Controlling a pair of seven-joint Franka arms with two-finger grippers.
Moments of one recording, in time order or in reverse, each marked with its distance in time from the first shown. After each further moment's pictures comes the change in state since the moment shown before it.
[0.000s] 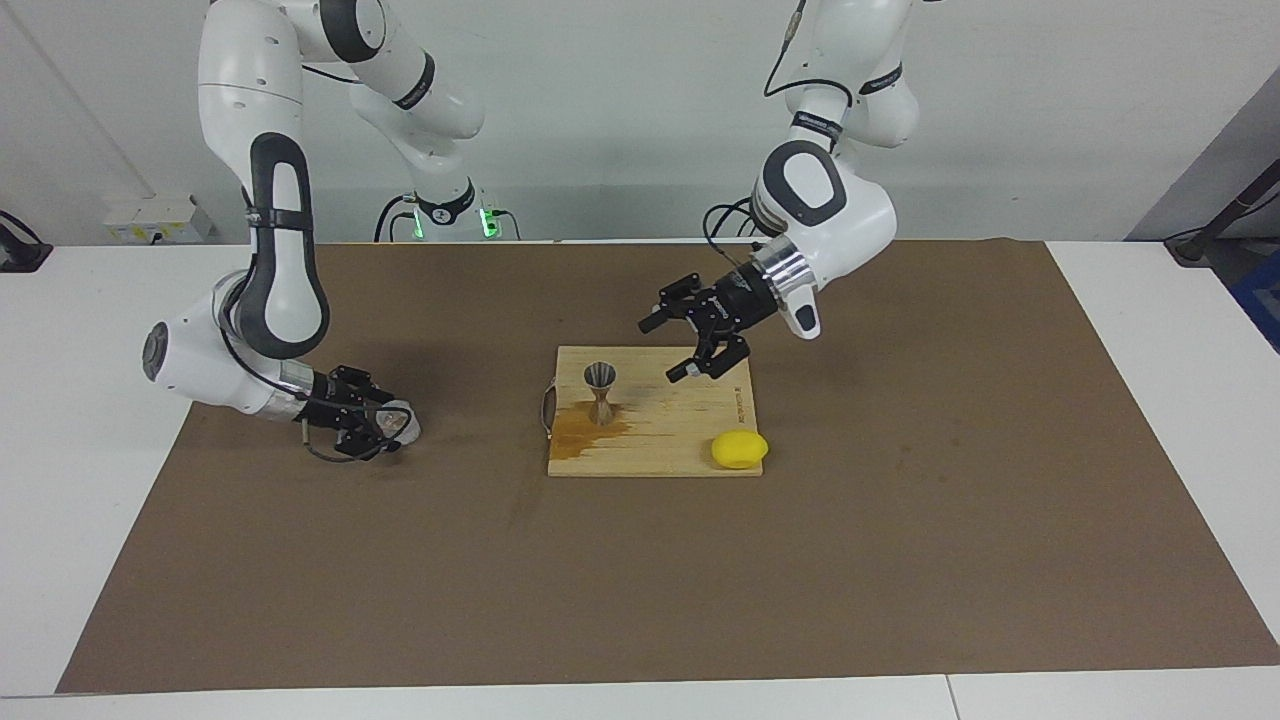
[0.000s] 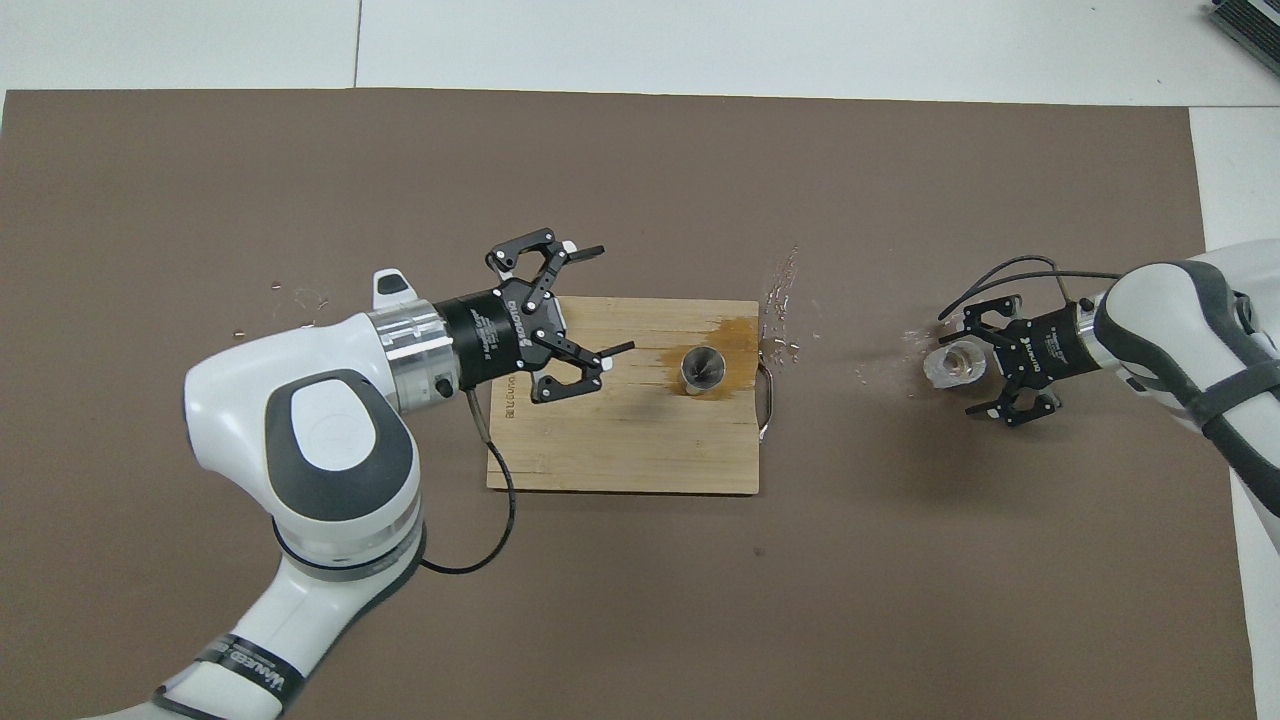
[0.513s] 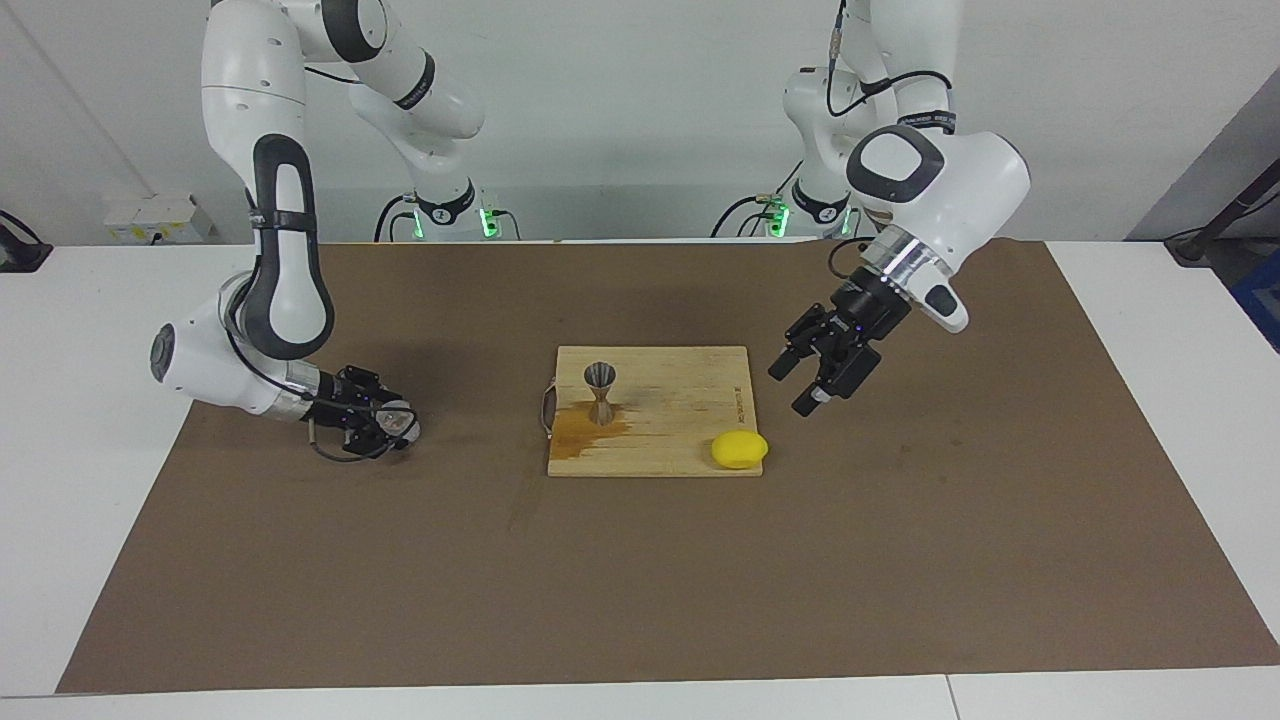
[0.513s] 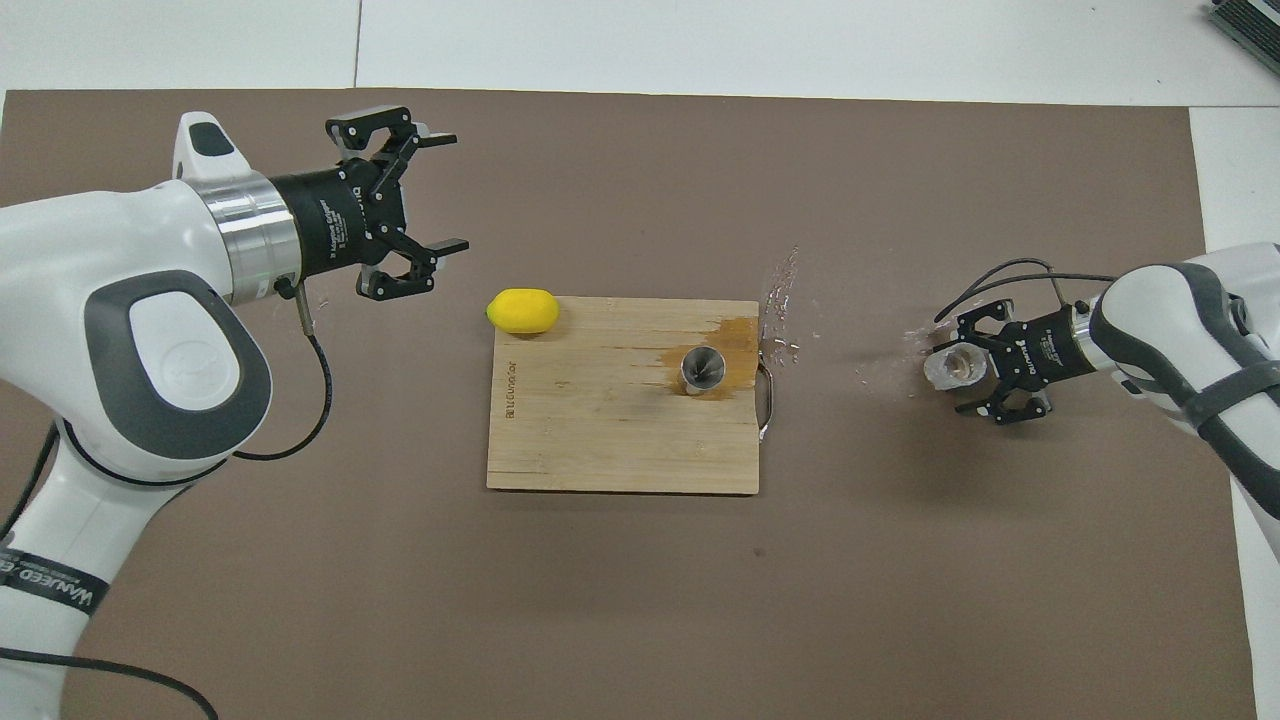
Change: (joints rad) left arm 0.171 0.017 0.006 0.178 0.631 -0.002 -0.034; right arm 0.000 -0.001 0.000 -0.007 0.002 0.001 0.000
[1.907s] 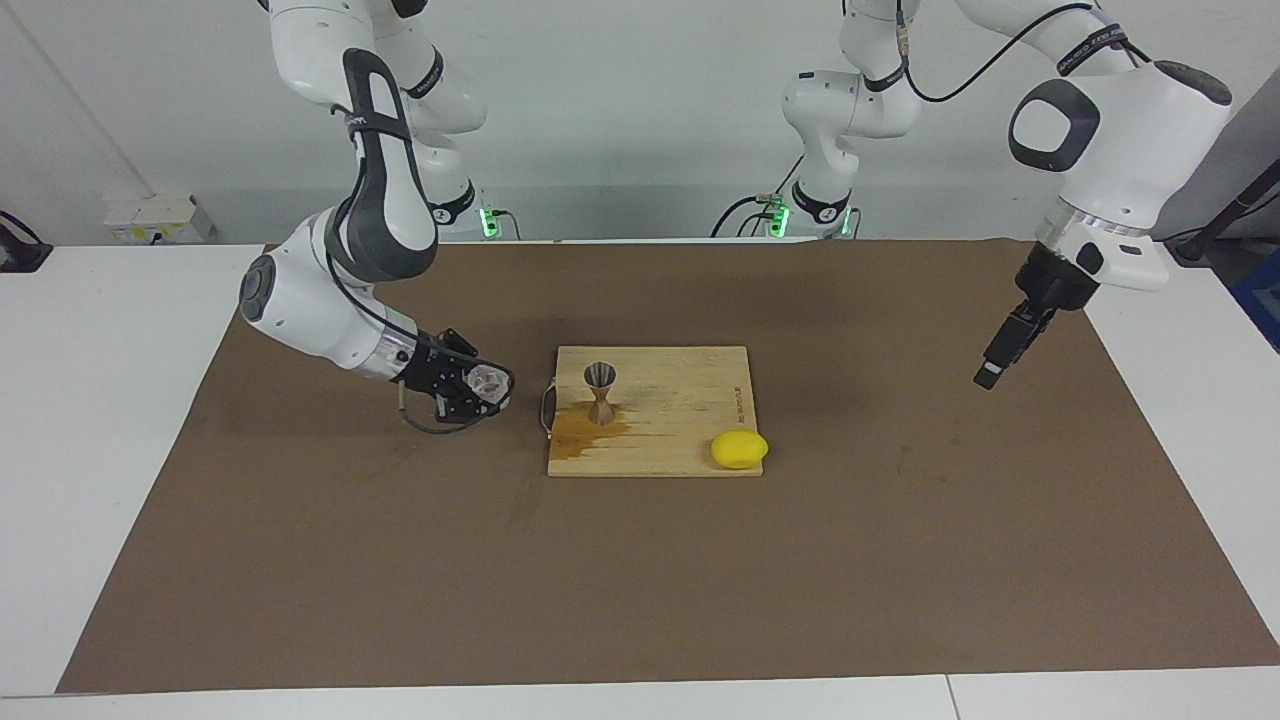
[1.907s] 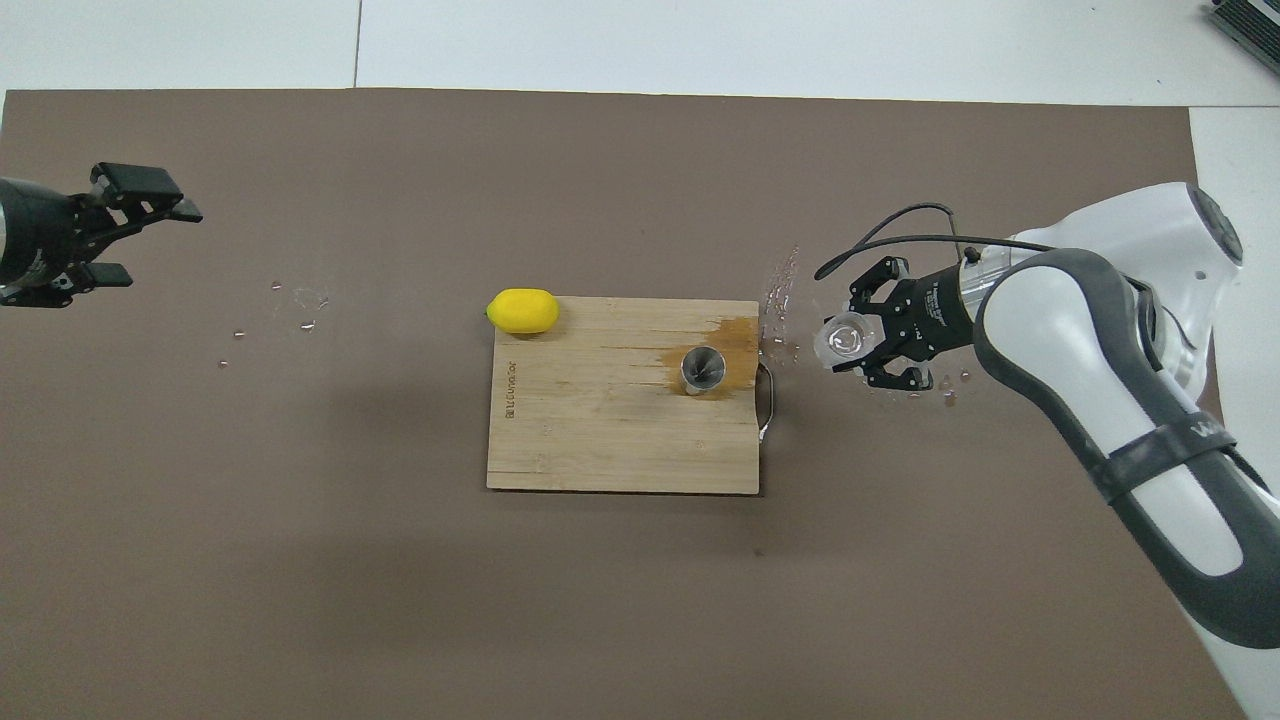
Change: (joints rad) left arm 0.236 -0.072 0.088 0.068 0.703 -0.449 0.624; right arm 0.301 -0.172 0.005 0.036 0.070 0.036 0.510
